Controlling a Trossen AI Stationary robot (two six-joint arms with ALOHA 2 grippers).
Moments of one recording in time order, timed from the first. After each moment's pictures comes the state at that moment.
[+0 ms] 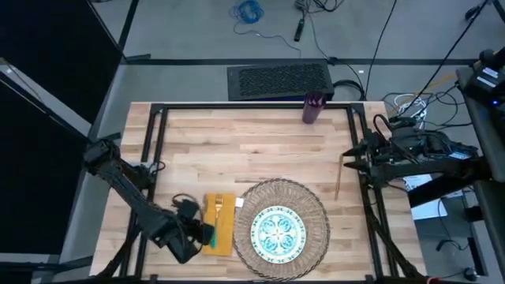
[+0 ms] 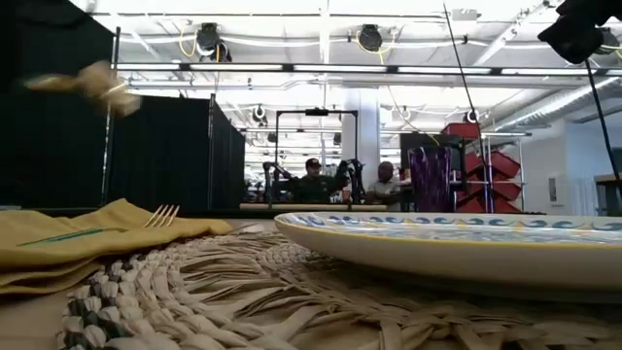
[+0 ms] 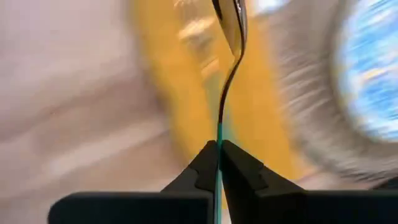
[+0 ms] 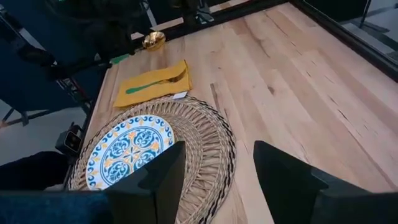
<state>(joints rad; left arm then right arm) -0.75 1.58 1.23 -1.02 -0.39 -1.94 0.03 0.32 0.80 -0.93 0.02 0.31</state>
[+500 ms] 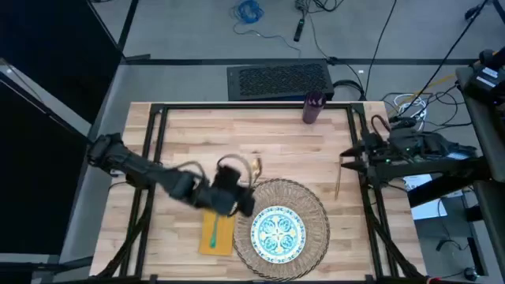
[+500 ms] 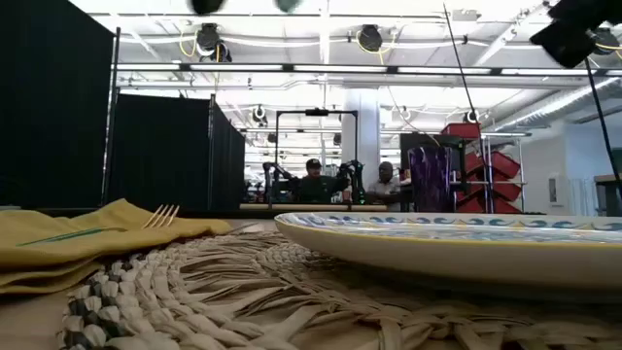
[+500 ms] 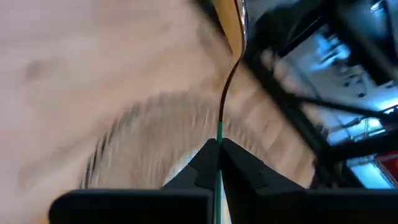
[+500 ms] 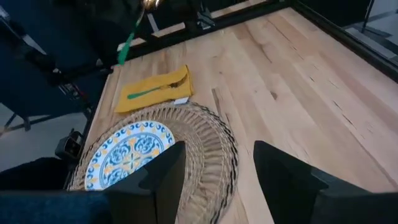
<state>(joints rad) -0.34 1.58 1.37 -0.42 -0.57 -1.01 0.03 0.32 0.69 -0.78 0.02 0.32</state>
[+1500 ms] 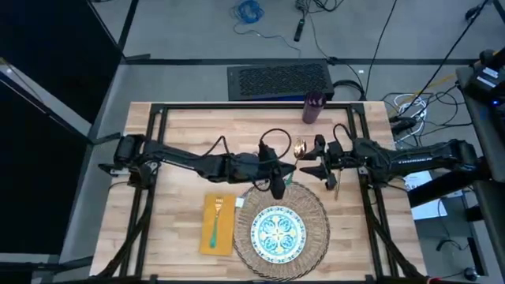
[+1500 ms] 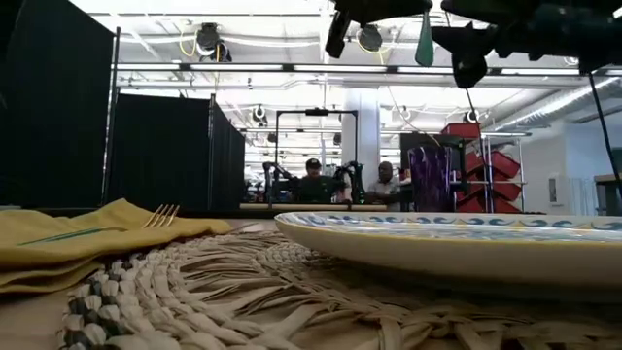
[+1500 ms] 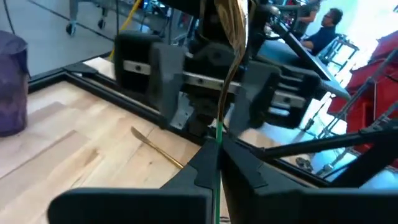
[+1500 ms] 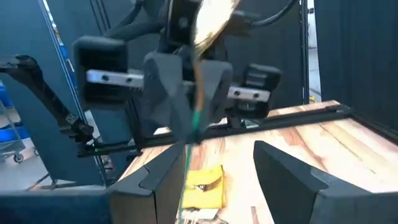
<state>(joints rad) -0.12 1.82 1.38 0.26 -0.27 -0.41 -0.06 0.79 0.30 0.57 -0.16 0.22</state>
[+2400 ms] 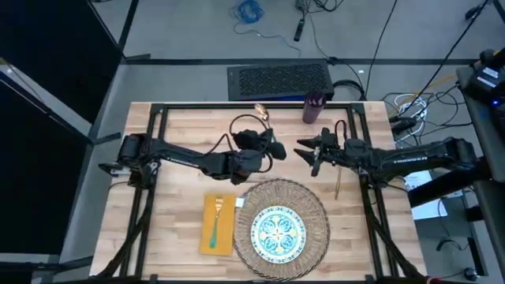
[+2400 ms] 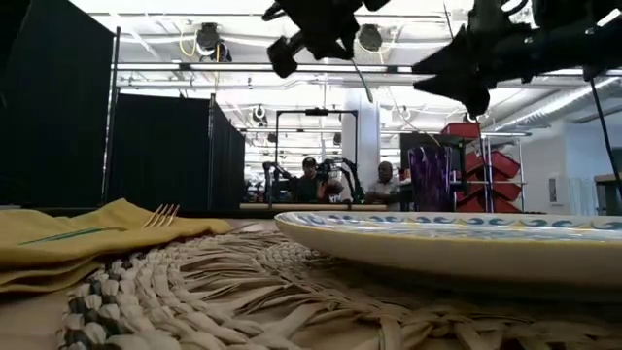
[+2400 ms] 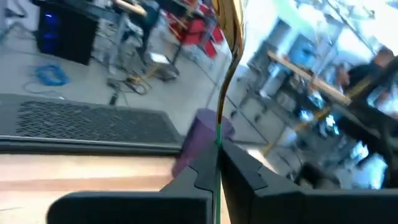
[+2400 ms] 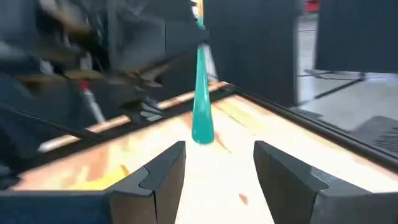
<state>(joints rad) -0.10 1.87 1.38 0.32 -1.11 -0.67 -0.05 0.89 0.30 0.51 0.31 0.24</state>
